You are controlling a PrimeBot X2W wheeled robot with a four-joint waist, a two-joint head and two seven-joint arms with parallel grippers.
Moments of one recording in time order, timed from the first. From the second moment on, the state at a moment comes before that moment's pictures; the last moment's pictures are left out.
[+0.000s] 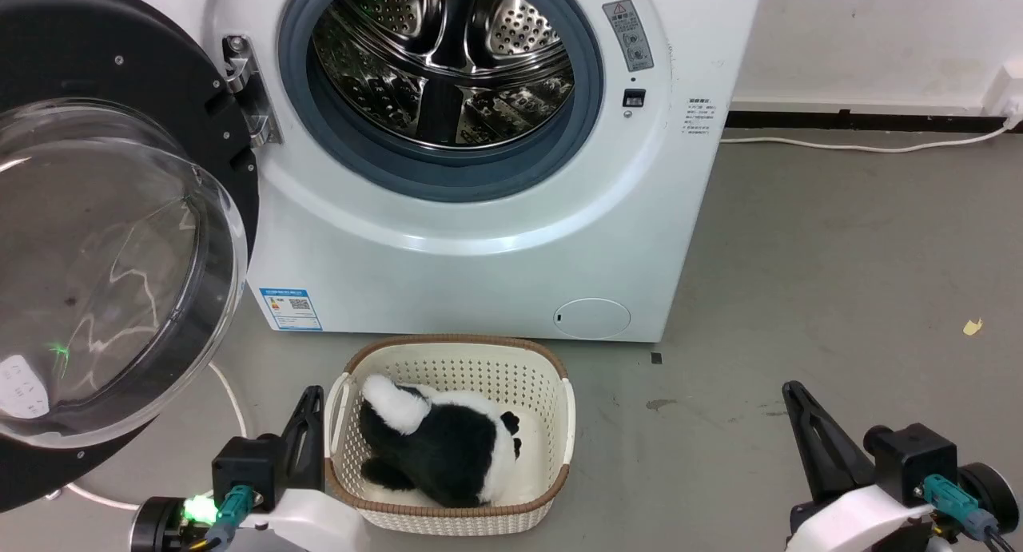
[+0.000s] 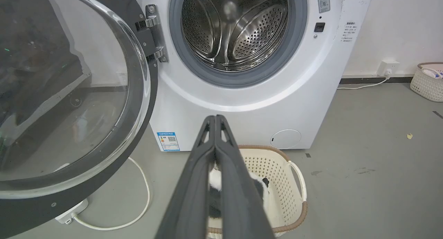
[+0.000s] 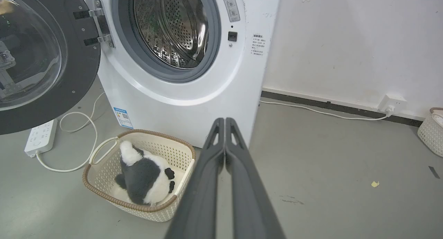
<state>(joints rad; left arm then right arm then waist) 0.02 0.07 -0.03 0.02 -0.03 0.02 -0.03 0.03 -0.05 -0.01 0.00 0.02 0.13 -0.03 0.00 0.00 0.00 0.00</state>
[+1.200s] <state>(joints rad) 0.02 0.05 0.00 0.00 -0.01 0.00 0.00 0.01 -0.05 0.00 0.00 0.01 0.13 0.00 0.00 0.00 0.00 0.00</state>
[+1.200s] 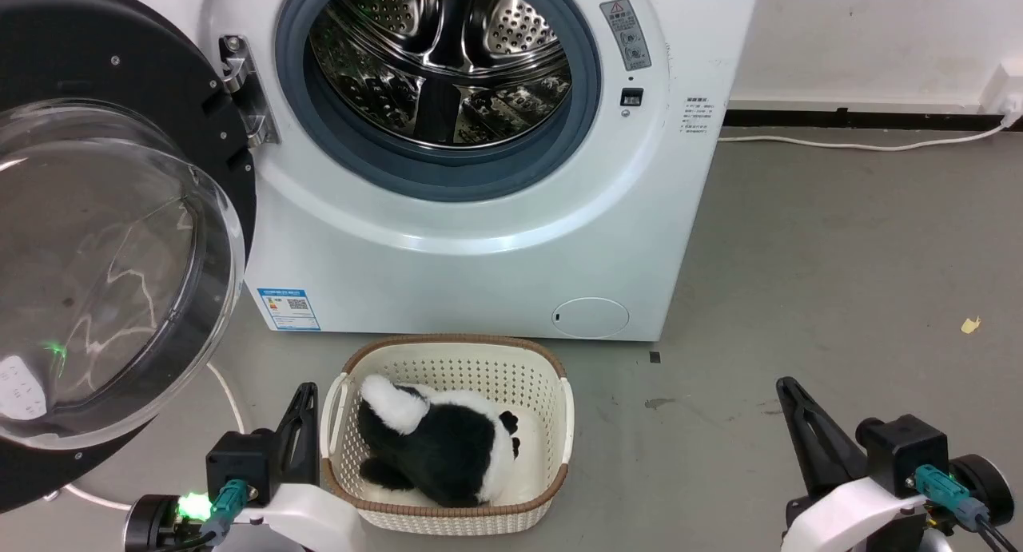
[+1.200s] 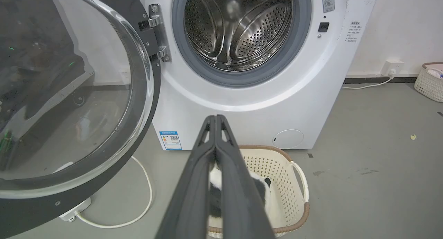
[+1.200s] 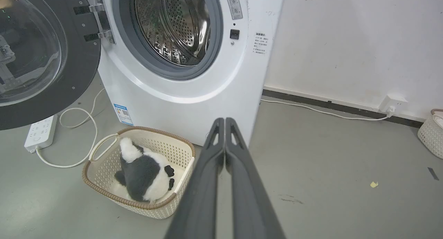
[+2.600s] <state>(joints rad) 0.02 0.05 0.00 0.00 -0.01 0.00 0.00 0.01 -0.05 0.00 0.00 0.01 0.13 0.00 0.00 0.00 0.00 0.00</state>
